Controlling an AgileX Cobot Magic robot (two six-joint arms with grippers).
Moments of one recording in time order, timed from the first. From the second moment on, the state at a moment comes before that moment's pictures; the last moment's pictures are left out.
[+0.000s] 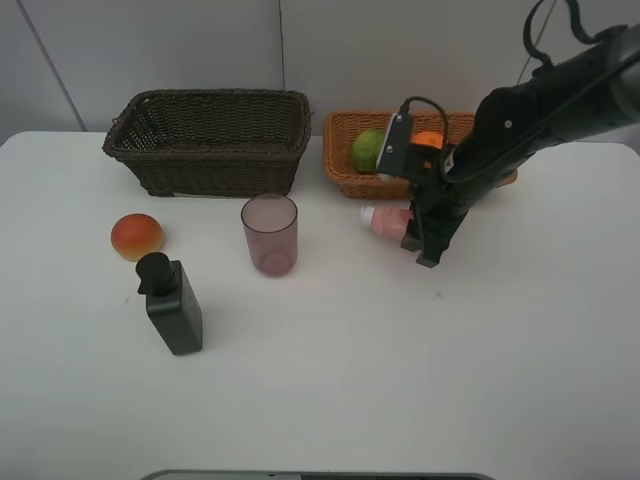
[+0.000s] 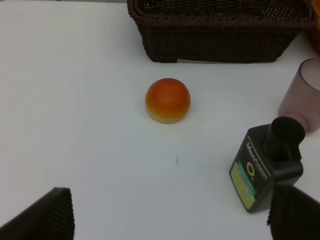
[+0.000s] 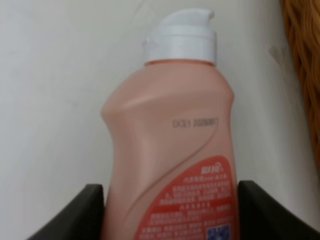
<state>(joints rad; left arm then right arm) 0.09 -0.01 -0.50 -0.14 1.05 0.10 0.42 1.87 -1.01 -0.11 0.40 -0.82</state>
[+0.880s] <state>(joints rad) 0.09 -0.01 -0.50 -0.14 1.05 0.10 0.61 1.77 -1.32 0.03 0.57 -0.52</state>
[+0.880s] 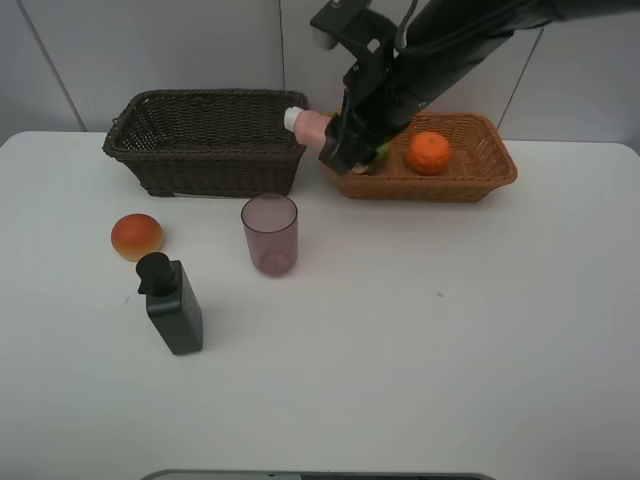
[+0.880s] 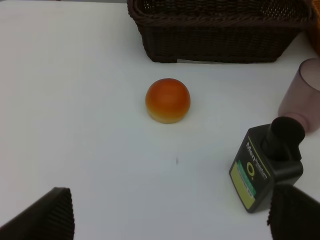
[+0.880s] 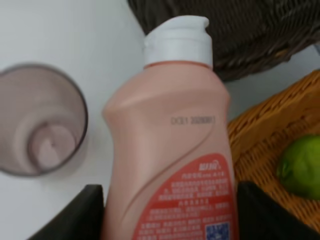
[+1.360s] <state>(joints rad) 0.09 -0.01 -0.50 -0.14 1.05 0.10 0.64 1.98 -1.56 0.03 0.28 -0.14</state>
